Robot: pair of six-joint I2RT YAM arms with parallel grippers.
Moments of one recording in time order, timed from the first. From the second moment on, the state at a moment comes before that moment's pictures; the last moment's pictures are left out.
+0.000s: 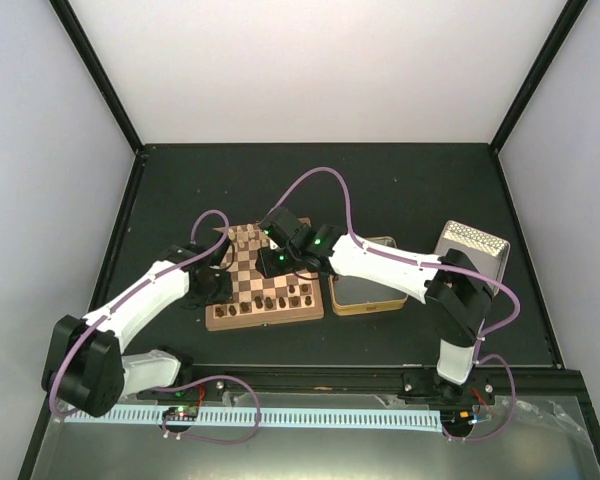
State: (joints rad) left arm -0.37 1.20 0.73 -0.92 -0.04 -0.59; right arm 1.00 1.83 1.45 -0.52 -0.11 0.65
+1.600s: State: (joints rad) left arm -0.37 1.13 0.90 -0.95 0.11 -0.56; right arm 0.97 1.82 1.21 -0.05 -0.50 0.85
